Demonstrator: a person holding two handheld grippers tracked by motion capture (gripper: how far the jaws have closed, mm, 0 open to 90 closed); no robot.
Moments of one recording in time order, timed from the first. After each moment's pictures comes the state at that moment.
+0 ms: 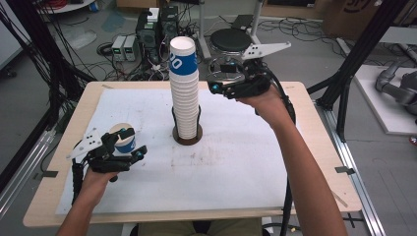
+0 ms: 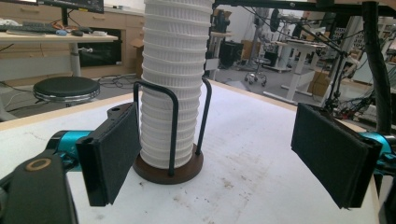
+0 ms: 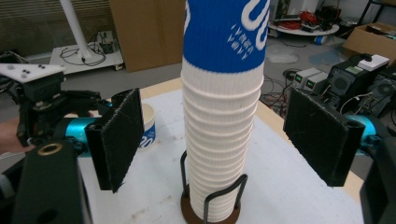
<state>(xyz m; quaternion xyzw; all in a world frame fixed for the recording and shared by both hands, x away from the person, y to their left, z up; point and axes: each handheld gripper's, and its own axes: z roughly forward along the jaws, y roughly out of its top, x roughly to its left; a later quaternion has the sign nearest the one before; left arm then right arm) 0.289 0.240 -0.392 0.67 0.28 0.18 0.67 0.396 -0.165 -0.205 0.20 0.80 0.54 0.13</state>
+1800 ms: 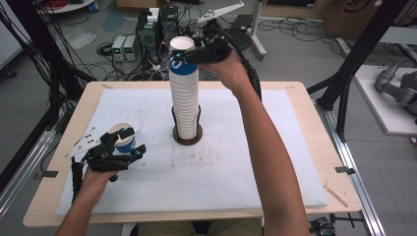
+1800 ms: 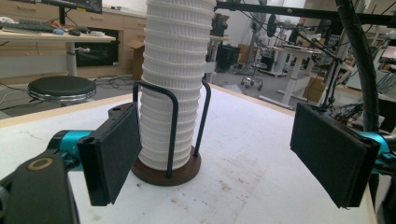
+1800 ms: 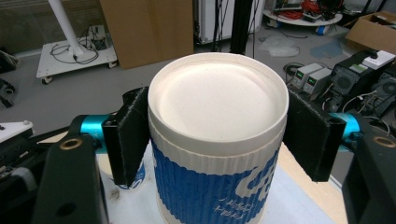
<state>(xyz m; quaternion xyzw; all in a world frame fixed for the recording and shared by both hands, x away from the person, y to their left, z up) 0.292 0.244 -0.393 0.66 0.28 0.17 0.68 0.452 -0.080 -0.164 0.21 0.82 0.52 0.12</state>
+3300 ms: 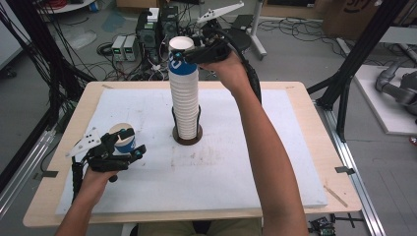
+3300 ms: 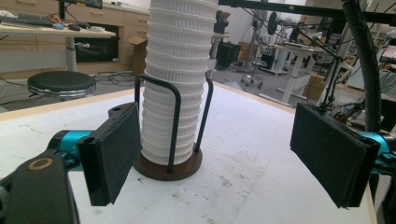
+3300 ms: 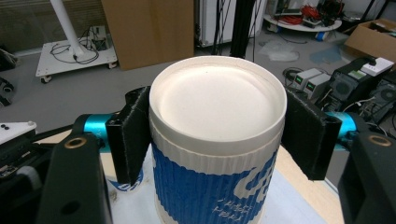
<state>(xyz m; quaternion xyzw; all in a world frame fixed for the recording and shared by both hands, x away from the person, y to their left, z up) 0.293 0.245 -0.396 0.66 0.29 0.16 0.67 0.452 -0.081 -0.163 0.21 0.82 0.52 0.13</state>
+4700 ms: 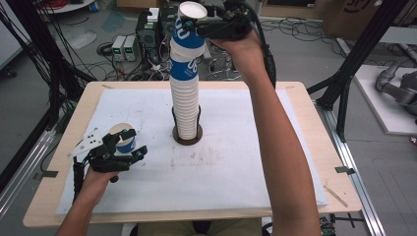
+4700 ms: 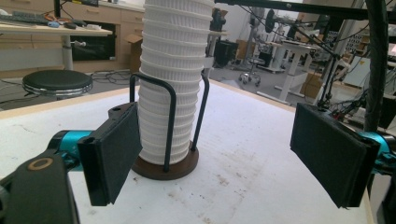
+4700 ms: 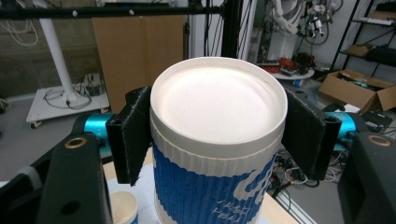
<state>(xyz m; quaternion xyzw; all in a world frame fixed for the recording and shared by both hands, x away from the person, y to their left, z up) 0.293 0.241 -0.397 0.67 0.28 0.16 0.67 0.428 -0.111 -0.105 0.20 0.76 0.60 0.17</state>
